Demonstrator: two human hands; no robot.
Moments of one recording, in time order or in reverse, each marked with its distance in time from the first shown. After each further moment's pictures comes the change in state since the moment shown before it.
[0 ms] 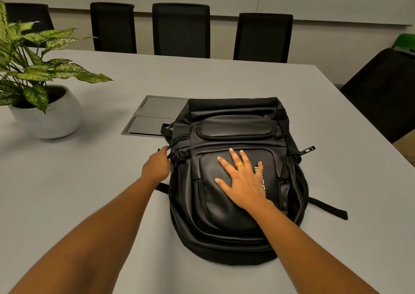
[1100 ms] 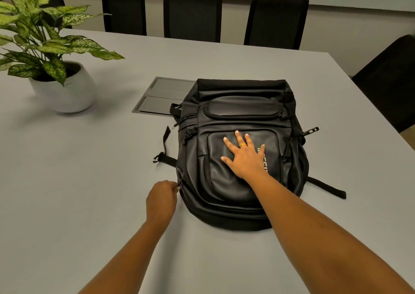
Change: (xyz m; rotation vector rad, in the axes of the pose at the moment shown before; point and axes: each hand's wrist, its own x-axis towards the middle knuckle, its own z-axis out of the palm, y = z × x) left_hand -0.147 -0.025 0.046 0.009 0.135 -0.118; right_hand 0.006 -0.004 0.006 -0.085 -0.198 0.087
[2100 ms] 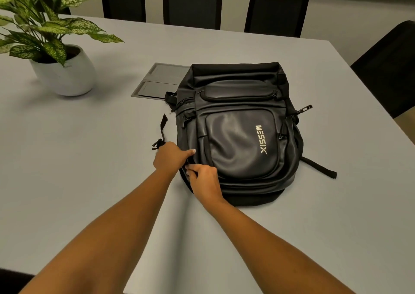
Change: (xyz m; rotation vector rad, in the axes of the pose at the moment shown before) left_hand 0.018 0.047 -0.018 -0.201 -0.142 -0.211; right_hand -0.098 -0.090 0.052 0.894 0.068 0.002
